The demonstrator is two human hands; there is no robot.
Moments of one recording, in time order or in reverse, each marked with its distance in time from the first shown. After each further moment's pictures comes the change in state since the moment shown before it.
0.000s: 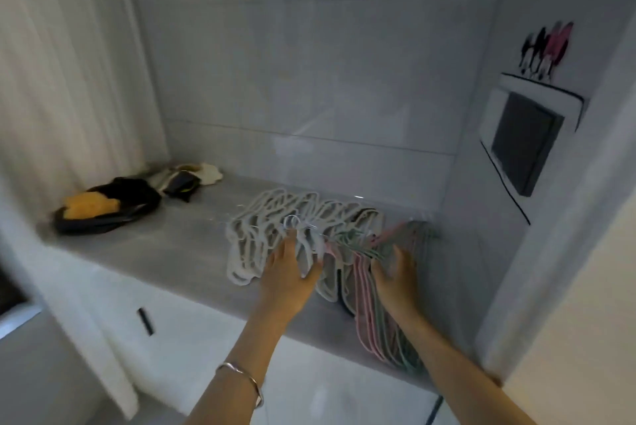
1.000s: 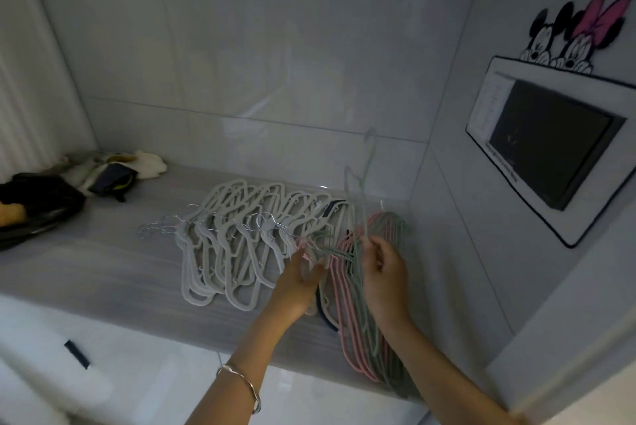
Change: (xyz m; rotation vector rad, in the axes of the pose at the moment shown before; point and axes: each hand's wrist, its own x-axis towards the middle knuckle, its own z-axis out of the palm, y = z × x) left_hand 0.051 0.000 0.043 -0.429 -0.346 -0.128; right_hand 0.012 -0.038 0.012 0.171 0.171 -0.042
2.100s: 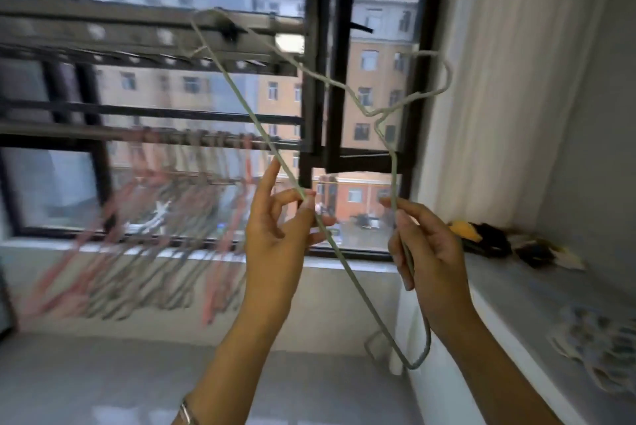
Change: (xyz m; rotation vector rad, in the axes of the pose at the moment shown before) left_hand -0.620 0.165 -0.008 -0.142 1.649 0.614; right_hand -0.355 -0.292 -0.174 1.087 -1.483 -0.472
